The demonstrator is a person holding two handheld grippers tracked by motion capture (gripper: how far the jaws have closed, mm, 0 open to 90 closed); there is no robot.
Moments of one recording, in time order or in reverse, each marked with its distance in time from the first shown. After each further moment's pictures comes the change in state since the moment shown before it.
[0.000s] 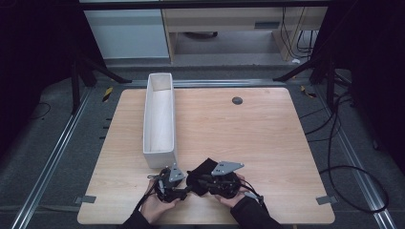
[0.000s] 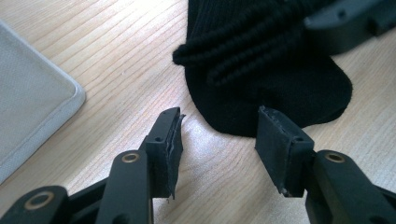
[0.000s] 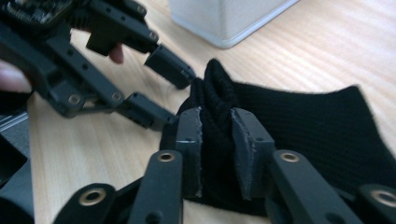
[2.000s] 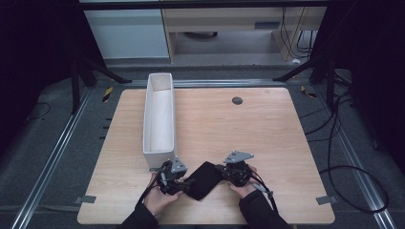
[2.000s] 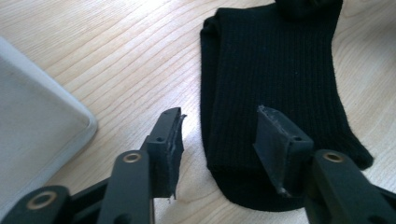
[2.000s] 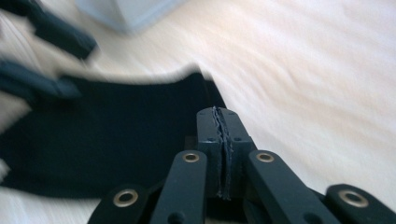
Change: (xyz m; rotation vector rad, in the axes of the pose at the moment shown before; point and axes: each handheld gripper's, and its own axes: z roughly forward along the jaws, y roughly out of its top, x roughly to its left) left arm 0.005 0.024 -0.002 0.002 -0.009 -0.046; right arm -0.044 0.001 -0.009 0.026 -0.186 0.049
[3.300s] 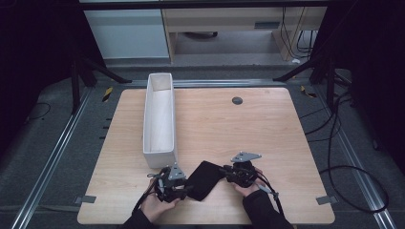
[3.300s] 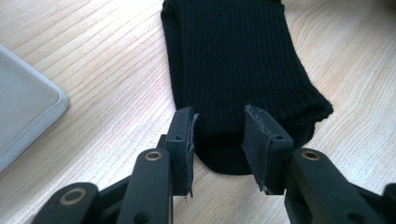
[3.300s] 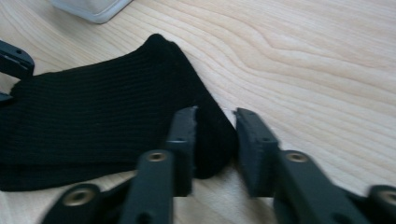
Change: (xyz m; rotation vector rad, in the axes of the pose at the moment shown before) left arm -0.009 -0.014 -0.011 0.018 -0.058 0.029; right arm -0.016 -0.020 -0.004 0.051 -0.009 0.117
